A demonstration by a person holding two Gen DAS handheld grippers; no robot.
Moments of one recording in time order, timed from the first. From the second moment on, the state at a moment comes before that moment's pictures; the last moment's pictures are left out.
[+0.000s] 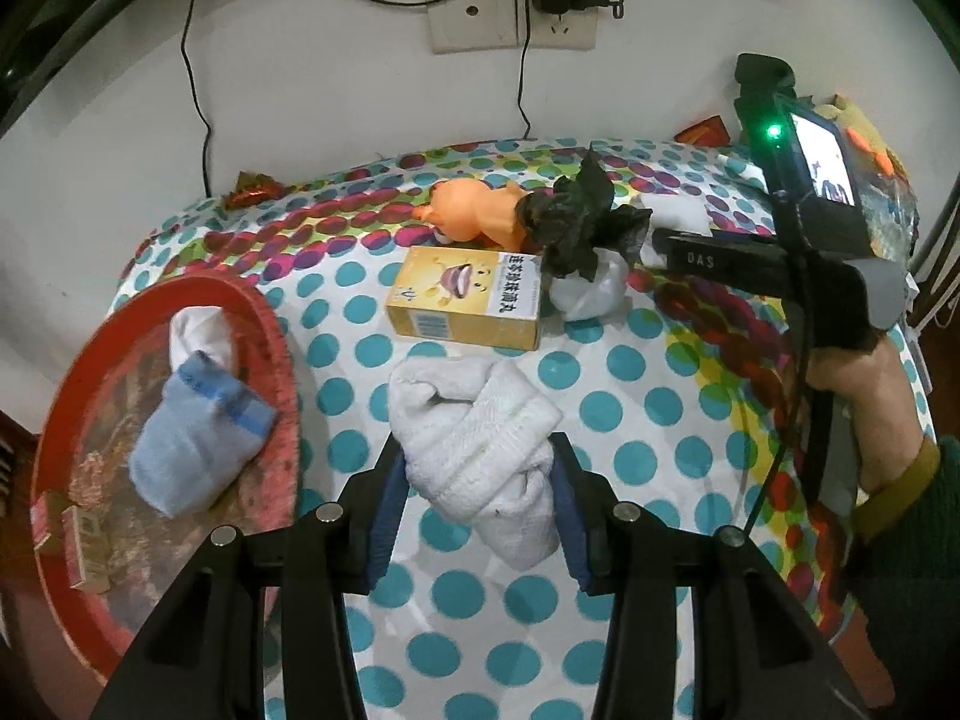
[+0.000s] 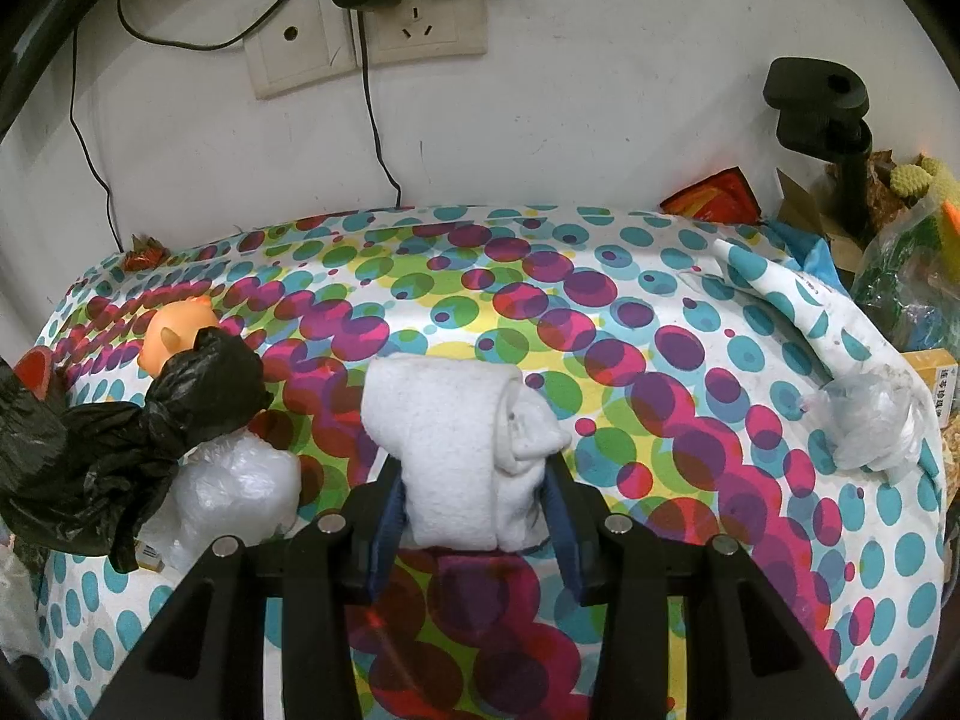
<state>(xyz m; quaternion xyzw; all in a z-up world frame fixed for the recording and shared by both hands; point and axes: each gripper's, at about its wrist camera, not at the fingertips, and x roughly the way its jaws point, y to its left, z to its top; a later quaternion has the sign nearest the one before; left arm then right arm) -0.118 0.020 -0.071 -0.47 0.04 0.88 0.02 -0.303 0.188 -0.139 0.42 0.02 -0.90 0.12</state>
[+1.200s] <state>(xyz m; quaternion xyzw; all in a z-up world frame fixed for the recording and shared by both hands) -0.093 -0.169 -0.059 -0.47 -0.02 0.87 -0.16 -0.304 0.187 -0.136 0.42 0.04 -0.90 0.12</state>
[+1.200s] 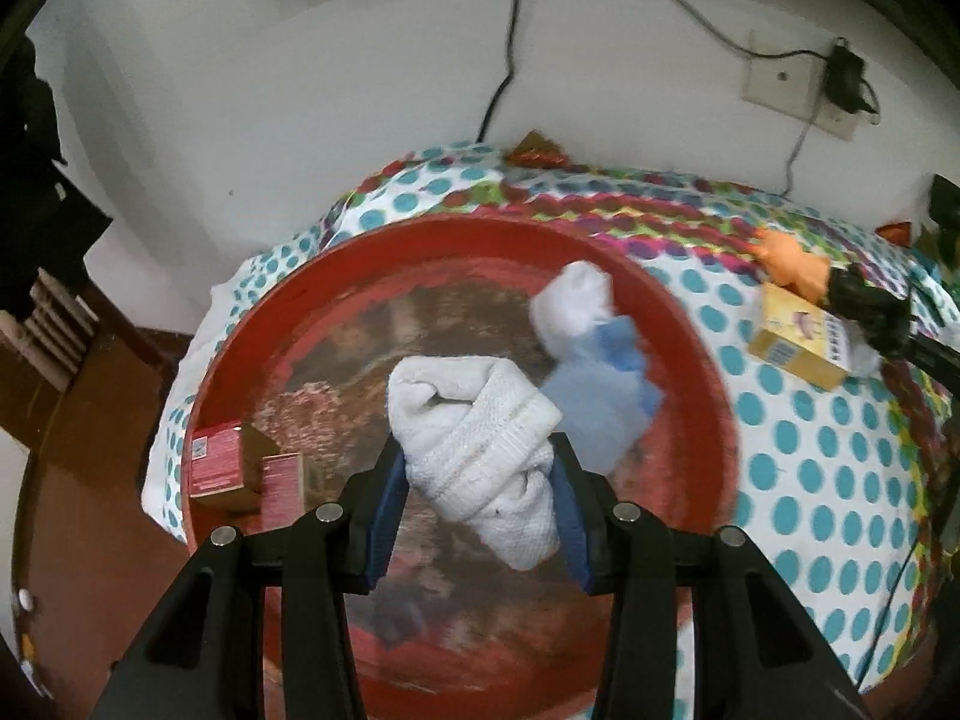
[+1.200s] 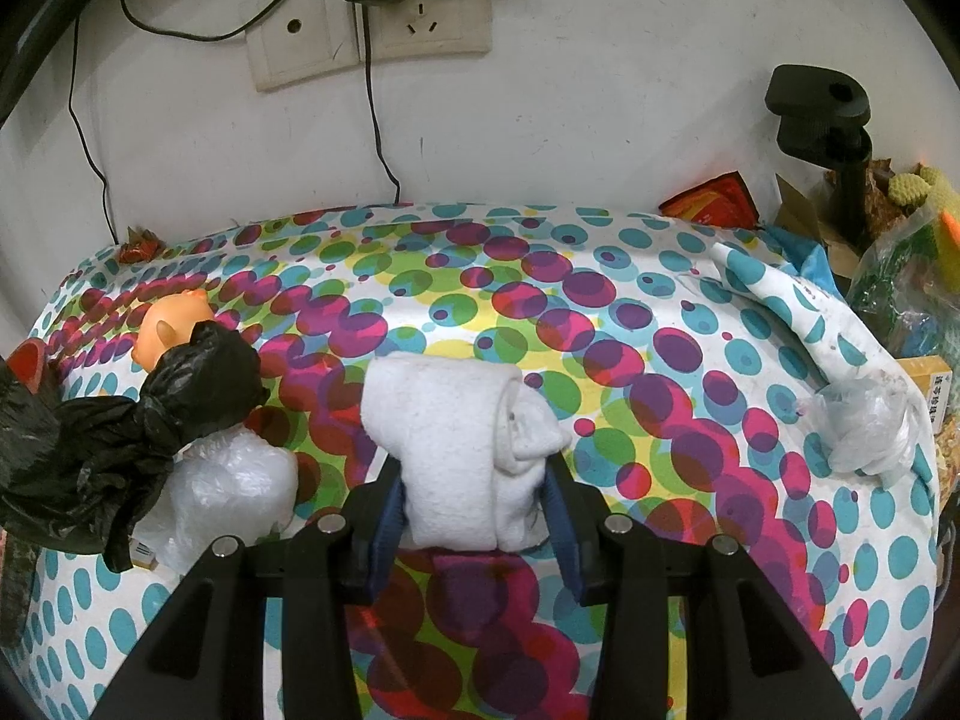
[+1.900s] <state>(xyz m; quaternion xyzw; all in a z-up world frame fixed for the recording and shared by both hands) -0.137 -0.282 -0.076 -0.50 -0.07 0.83 -0.22 -0.304 0.187 -0.136 0.42 0.04 -0.90 0.12</state>
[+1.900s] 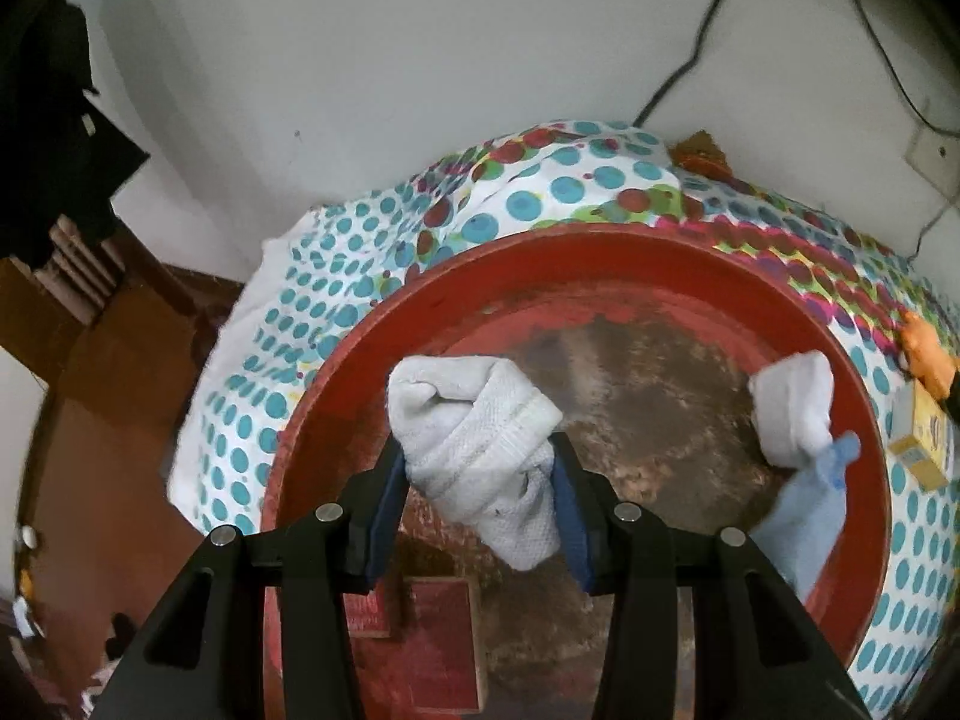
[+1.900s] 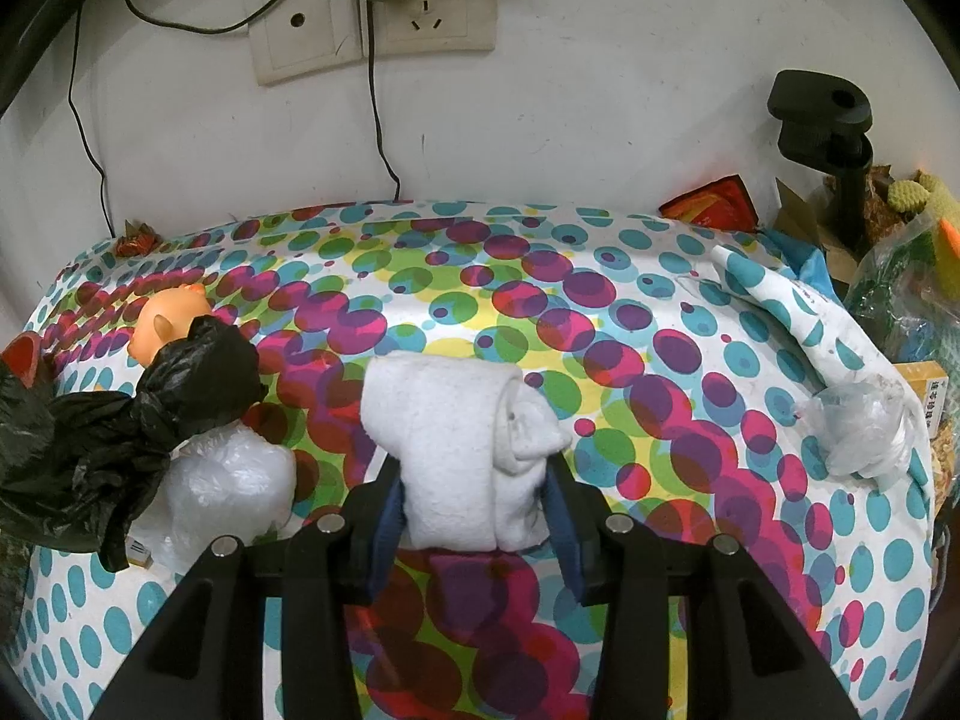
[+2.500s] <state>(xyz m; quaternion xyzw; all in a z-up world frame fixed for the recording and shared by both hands) -0.140 -0.298 -0.101 -0.53 -0.05 0.81 -0.24 -0.303 0.184 -0.137 0.42 0.05 -0.90 0.11</state>
